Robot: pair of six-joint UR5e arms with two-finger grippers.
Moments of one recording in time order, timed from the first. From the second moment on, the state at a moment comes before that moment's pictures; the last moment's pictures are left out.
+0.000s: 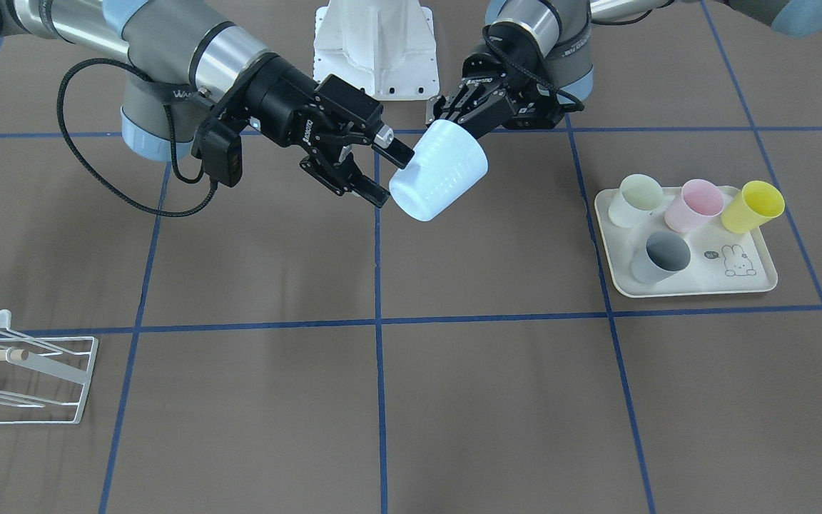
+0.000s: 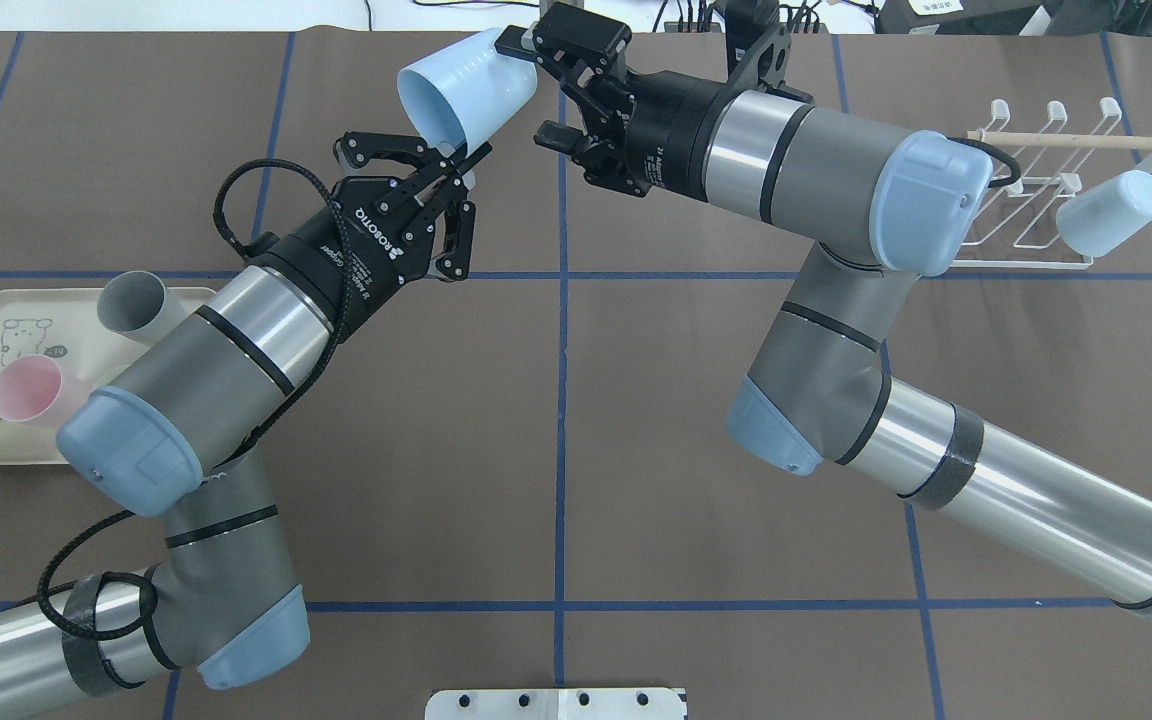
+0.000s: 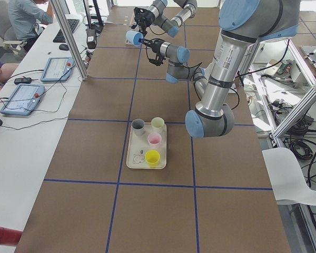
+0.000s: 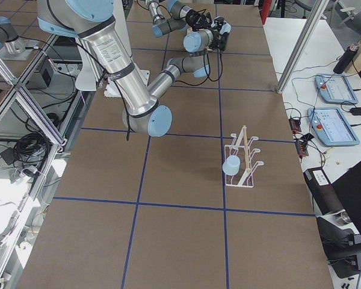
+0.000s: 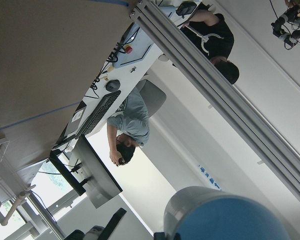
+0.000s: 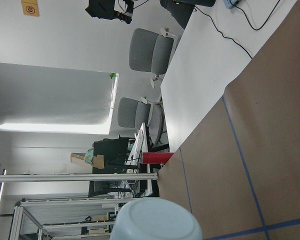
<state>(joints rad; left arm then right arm) -0.44 -2.06 -1.77 -2.88 -1.03 -2.85 0.67 -0.91 1.59 -0.31 1.61 1.96</state>
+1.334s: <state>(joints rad) -0.41 -2.07 -1.76 -2.89 -1.03 -2.85 0.65 -0.90 1.59 -0.31 1.61 1.96</state>
